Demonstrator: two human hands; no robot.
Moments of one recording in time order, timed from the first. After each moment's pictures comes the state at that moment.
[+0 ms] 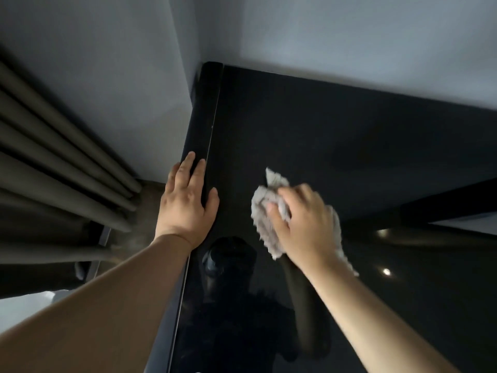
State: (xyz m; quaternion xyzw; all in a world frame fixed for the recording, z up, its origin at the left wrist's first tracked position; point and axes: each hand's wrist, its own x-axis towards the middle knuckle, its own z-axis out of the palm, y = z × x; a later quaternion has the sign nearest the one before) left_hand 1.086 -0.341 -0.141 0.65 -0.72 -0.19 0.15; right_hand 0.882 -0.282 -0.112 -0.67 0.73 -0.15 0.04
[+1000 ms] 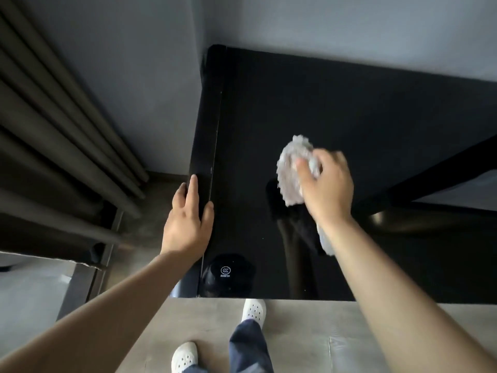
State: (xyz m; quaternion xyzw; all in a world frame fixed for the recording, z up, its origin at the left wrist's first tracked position) left_hand 1.140 -0.192 -0.139 0.66 -0.65 -0.31 0.19; right_hand 0.903 -0.199 -0.083 -0.50 0.80 -0.32 0.07
